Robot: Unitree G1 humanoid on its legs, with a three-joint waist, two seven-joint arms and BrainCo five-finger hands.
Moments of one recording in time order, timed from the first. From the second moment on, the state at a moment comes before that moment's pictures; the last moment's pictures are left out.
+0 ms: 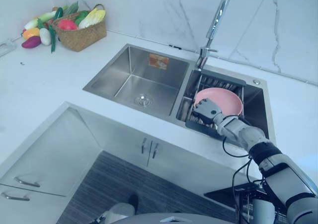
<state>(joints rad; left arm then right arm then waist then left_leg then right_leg) 0.30 0.18 0.04 0.92 -0.21 0.11 -0.17 -0.60 -0.68 0.49 0.71 -1.27 -0.34 -0.31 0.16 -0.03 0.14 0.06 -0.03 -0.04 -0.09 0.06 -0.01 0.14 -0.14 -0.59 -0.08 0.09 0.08</state>
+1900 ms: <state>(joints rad) 0.31 0.19 0.04 0.91 -0.23 0.15 -0.18 -0.61 -0.80 0.28 0.63 -0.74 -0.34 0.17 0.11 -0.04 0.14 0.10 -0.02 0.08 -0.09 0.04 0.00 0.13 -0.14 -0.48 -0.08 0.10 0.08</state>
